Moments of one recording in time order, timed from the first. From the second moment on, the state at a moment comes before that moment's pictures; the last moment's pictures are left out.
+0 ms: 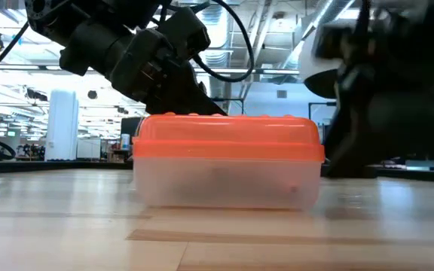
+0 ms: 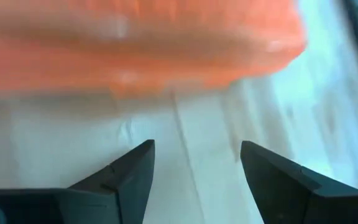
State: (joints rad) left arm -0.25 1.84 0.79 0.46 -0.13 -0.07; right arm 0.64 2.00 1.21 -0.77 0.75 0.71
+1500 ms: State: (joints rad) left arm -0.48 1.50 0.74 -0.12 -0.43 -0.24; right arm 0.74 1.94 1.21 -0.63 0.90 0.64
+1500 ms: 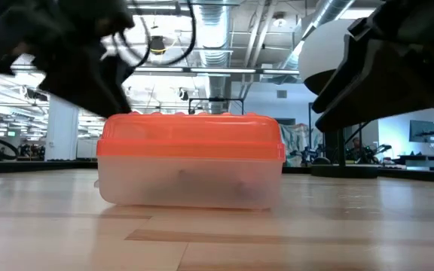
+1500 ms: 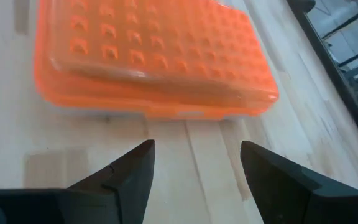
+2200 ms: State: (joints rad) left arm -0.46 1.69 0.65 0.26 -0.36 -0.27; right arm 0.69 1.93 1.13 -0.43 0.84 0.52
